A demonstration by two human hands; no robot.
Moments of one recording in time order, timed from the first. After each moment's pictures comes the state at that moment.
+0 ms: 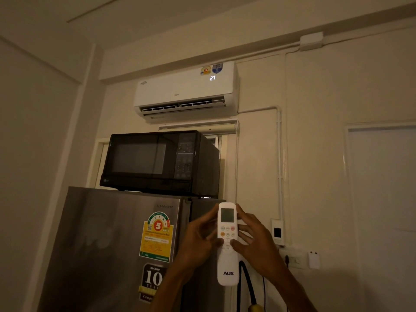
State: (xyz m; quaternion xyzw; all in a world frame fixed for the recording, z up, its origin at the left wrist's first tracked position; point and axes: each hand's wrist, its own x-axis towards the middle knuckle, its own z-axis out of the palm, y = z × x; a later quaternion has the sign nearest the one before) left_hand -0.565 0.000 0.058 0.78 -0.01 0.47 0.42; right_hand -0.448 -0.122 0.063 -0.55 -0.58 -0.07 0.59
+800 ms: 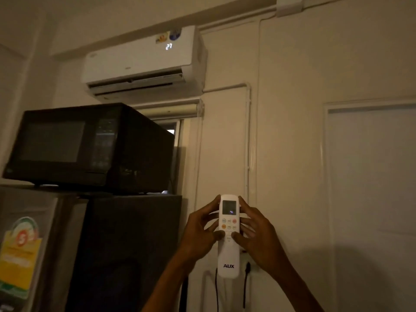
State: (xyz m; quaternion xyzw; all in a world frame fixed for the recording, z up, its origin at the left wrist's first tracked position) left_hand -0.305 -0.036 0.080 0.77 -0.03 0.46 0.44; right_hand -0.187 -0.152 0.075 -0.54 -0.57 -0.08 0.61
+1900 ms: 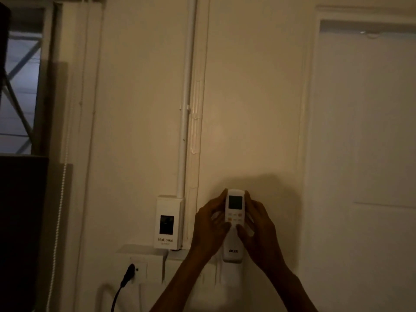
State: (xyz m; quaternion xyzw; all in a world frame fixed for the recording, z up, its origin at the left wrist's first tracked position) left_hand 0.111 0.028 -0.008 0.72 -0.13 0.44 0.52; right_hand 0.165 -0.103 -0.012 -0.66 -0.46 -0.32 0.50
